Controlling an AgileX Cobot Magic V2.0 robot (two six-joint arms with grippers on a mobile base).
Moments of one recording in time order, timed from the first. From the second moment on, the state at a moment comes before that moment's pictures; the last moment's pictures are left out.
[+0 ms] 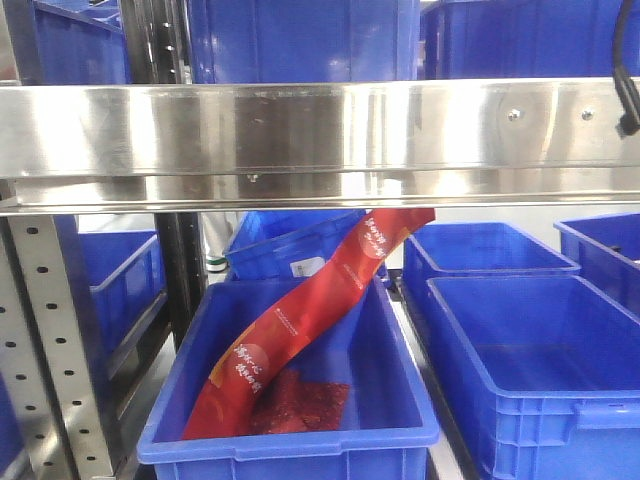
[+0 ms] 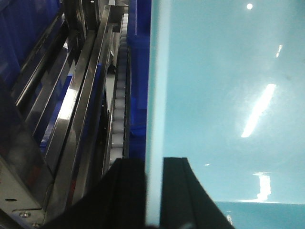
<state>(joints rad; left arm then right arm) -0.52 1.64 -1.92 0.44 0.88 -0.53 0.51 1.61 -1.89 -0.38 0.86 0.50</state>
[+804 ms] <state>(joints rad) -0.44 1.65 -1.50 0.44 0.53 -0.64 0.49 1.72 -1.51 -0.70 0.48 1.00</state>
